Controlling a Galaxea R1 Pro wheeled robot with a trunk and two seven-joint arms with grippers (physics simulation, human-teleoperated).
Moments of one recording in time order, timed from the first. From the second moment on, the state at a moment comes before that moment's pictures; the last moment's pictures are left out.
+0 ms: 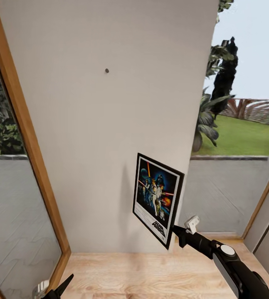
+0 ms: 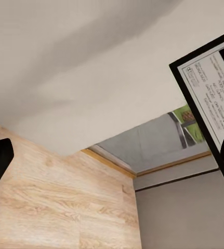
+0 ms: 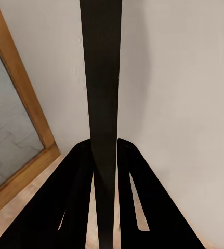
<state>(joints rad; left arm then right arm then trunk) -0.35 0.25 -0.33 -0.03 1.22 -0.16 -1.14 -0.39 -0.23 0.15 -0.92 -0.19 -0.02 0.66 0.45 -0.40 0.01</state>
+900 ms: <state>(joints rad) -0.35 0.25 -0.33 -0.02 1.22 -0.17 -1.14 -0.40 -0.23 0.16 -1.37 -0.19 0.35 0.78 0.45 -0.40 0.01</state>
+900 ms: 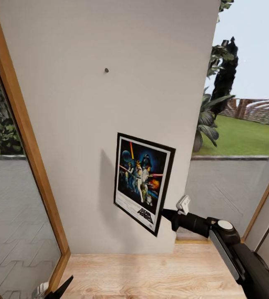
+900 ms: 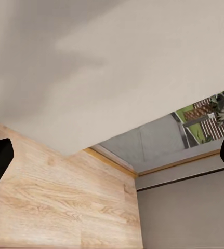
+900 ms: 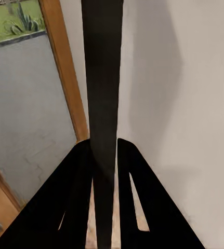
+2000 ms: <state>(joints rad) -0.33 0.25 -0.33 -0.02 1.22 -0.16 -1.14 -1.26 -0.07 0.29 -1.23 -0.20 0.99 0.97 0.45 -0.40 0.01</state>
